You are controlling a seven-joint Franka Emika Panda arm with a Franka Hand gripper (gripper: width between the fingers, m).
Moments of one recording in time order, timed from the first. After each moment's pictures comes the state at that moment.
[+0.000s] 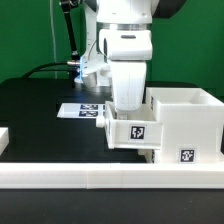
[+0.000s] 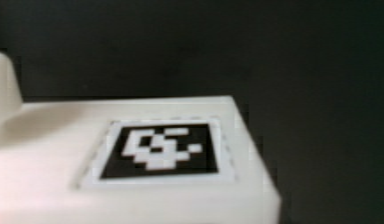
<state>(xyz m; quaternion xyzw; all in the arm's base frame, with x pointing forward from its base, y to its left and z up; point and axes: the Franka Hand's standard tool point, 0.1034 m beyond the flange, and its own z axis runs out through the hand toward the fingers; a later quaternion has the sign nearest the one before) 0.545 0.009 0.059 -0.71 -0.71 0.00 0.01</state>
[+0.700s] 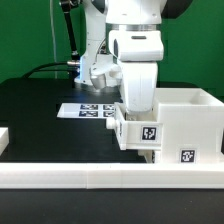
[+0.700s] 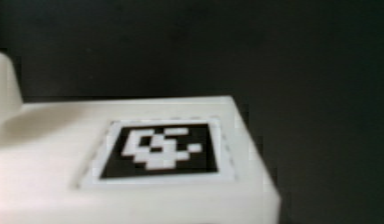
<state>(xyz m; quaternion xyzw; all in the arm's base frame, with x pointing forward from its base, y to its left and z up) 0.548 0.020 0.058 -0.70 -0.71 0.00 0.01</state>
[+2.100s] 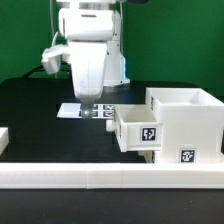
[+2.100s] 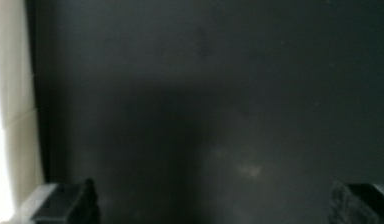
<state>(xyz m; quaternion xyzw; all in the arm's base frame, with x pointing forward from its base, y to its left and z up) 0.557 -0.062 0.072 -0.69 -0.73 0.01 0.01</state>
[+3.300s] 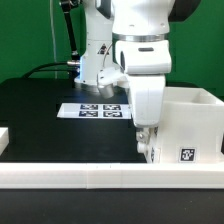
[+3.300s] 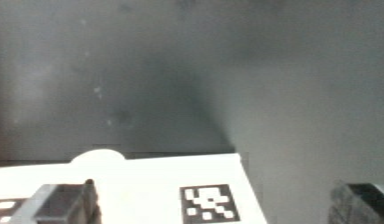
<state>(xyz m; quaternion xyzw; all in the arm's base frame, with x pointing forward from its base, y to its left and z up) 0.557 0.037 0.047 -0.71 -0.70 0.01 0.04</state>
